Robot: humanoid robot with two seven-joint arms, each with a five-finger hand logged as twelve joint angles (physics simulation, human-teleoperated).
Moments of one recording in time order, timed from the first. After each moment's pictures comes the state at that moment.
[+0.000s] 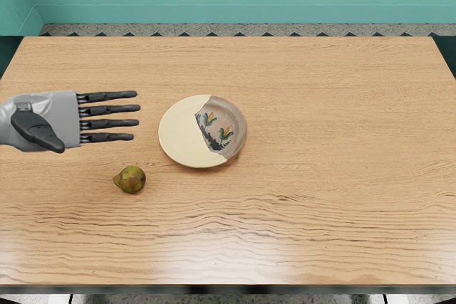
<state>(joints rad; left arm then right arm) -0.87 1.21 -0.37 -1.61 -0.51 -0.61 0.43 -0.02 0.00 0.14 0.20 0.07 -0.03 -0.25</state>
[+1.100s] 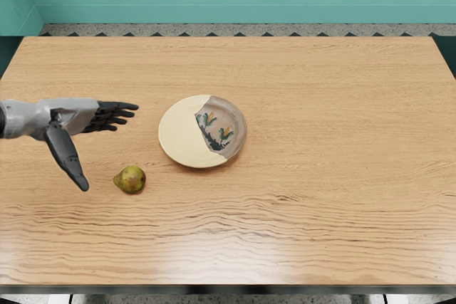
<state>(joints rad) -0.90 1.06 -0.42 -1.57 0.53 -0.49 0.20 -0.02 0.00 0.14 0.19 0.07 -0.03 -0.26</state>
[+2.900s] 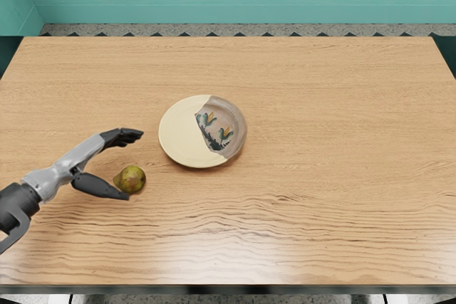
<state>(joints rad) -0.42 0.88 -0.37 -1.55 1.00 0.29 -0.37 -0.02 0.00 0.14 0.19 0.07 -0.03 -0.26</state>
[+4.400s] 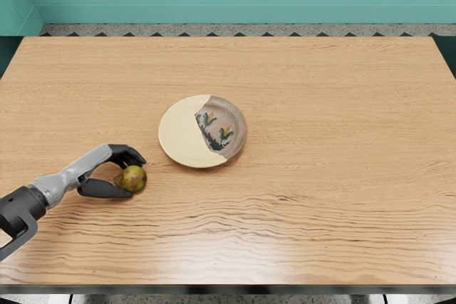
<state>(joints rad) -0.46 0.87 -0.31 -1.54 1.08 0.29 -0.28 -0.02 0.00 0.14 0.19 0.07 -0.03 -0.25</state>
